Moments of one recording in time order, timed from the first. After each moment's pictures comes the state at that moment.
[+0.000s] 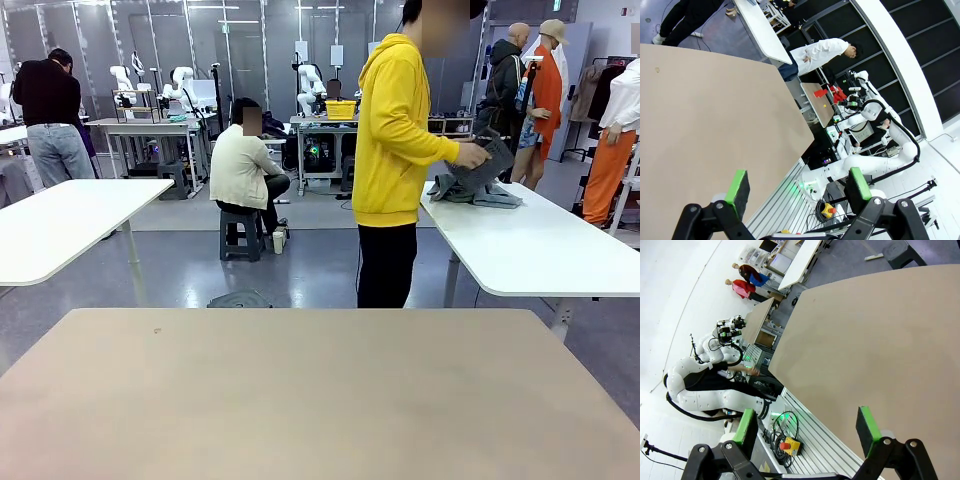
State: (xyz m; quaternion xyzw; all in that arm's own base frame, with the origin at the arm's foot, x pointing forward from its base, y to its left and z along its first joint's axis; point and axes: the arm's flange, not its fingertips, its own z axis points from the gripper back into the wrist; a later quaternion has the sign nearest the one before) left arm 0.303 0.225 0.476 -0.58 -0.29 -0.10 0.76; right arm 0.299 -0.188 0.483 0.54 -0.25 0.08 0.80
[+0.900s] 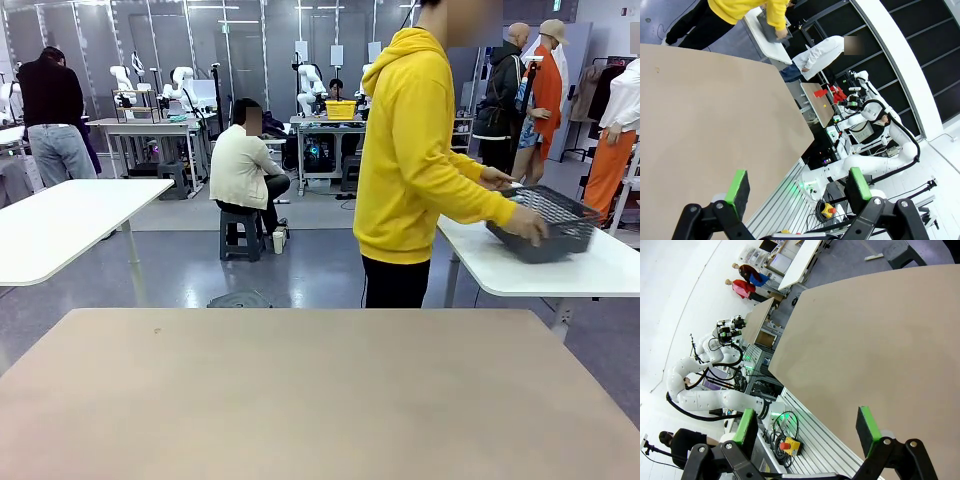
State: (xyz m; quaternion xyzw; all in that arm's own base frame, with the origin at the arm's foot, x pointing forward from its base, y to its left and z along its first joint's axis) left arm 0.303 0.225 0.476 -0.58 -0.29 -0.10 0.76; right arm 0.299 -0.188 0.483 0.54 -0.25 0.08 0.80
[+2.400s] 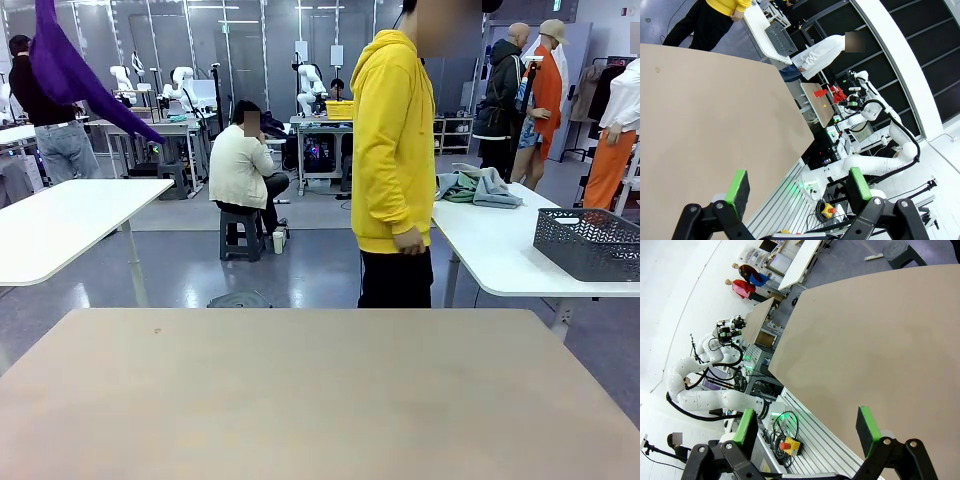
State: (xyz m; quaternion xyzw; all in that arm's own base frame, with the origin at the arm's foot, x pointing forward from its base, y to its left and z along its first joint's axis) left arm 0.303 0.225 0.476 -0.58 -0.29 -0.10 0.76; right arm 0.299 -0.188 0.483 0.54 -0.25 0.08 0.80
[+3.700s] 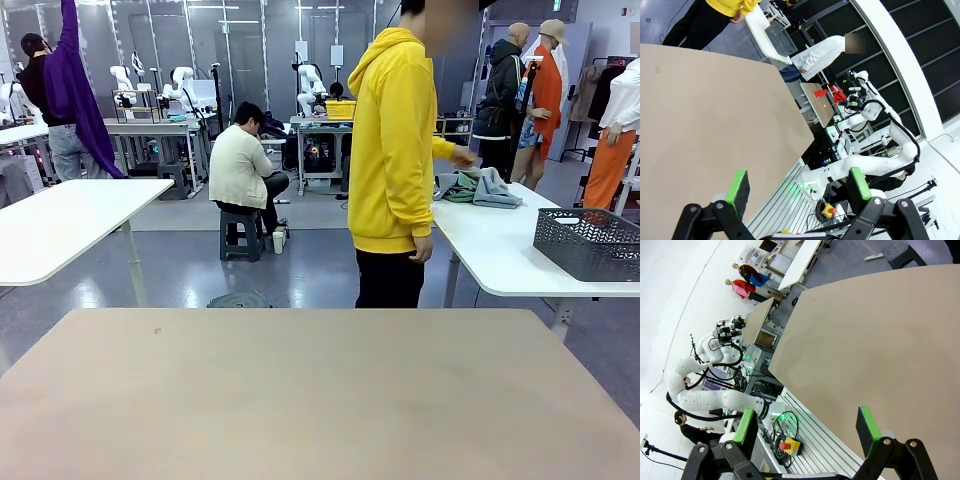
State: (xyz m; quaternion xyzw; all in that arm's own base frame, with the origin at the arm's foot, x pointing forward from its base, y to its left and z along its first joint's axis) left arm 0.303 0.225 0.476 -0.58 -0.29 -0.10 0.76; right arm 0.299 -0.188 0.483 0.54 -0.25 0.08 0.80
